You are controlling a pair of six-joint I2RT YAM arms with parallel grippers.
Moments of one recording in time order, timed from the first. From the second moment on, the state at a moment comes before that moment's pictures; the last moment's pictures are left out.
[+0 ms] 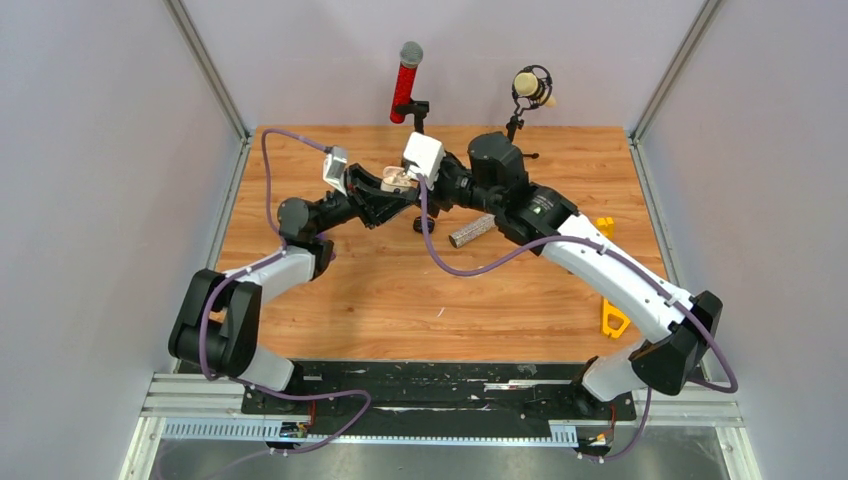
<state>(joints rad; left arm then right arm) -0.31 1.48 0.72 1.33 0.91 -0.78 0.82 1.47 1.54 -0.30 -0.19 -0.52</state>
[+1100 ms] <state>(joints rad) -0.23 1.29 0.61 1.33 1.07 -0.50 0.23 1.18 0.80 -1.18 -0.34 -1.39</state>
